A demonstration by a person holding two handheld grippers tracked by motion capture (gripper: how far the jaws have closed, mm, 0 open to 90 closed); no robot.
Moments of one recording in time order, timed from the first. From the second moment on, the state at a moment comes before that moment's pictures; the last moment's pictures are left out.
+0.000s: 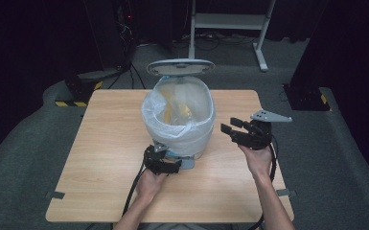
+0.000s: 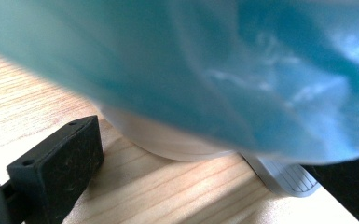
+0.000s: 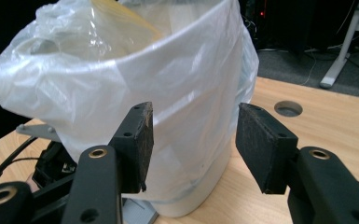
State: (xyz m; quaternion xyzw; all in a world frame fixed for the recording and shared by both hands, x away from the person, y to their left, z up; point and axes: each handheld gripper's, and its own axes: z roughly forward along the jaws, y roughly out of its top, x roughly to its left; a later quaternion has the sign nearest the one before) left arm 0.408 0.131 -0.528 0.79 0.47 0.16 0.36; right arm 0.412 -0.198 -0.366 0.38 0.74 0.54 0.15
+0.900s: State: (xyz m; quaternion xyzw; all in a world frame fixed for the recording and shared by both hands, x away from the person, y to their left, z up) left arm 0.408 0.131 -0.529 0.79 0.47 0.16 0.36; right arm 0.399 -0.200 -0.430 0.41 0.74 0.50 0.16
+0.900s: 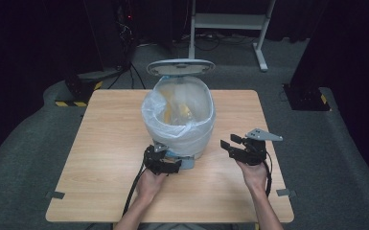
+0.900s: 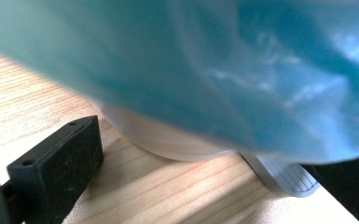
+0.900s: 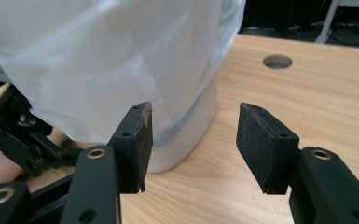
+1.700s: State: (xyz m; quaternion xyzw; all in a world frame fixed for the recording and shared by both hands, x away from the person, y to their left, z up) left arm 0.408 0.131 -0.528 0.79 0.47 0.16 0.36; right arm 0.398 -0.201 -0.463 0.43 0.75 0.48 0.16
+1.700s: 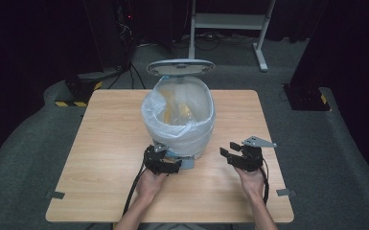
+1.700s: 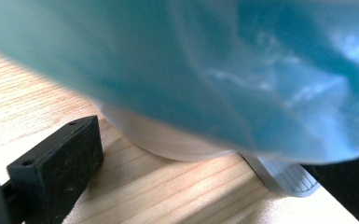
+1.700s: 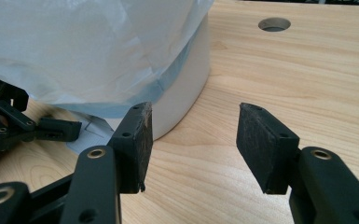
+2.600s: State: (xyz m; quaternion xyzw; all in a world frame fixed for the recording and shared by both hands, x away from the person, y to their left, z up) left arm 0.408 0.131 -0.528 0.79 0.47 0.16 0.36; right arm 0.401 -0.202 -0.490 0.45 0.76 0.44 0.15
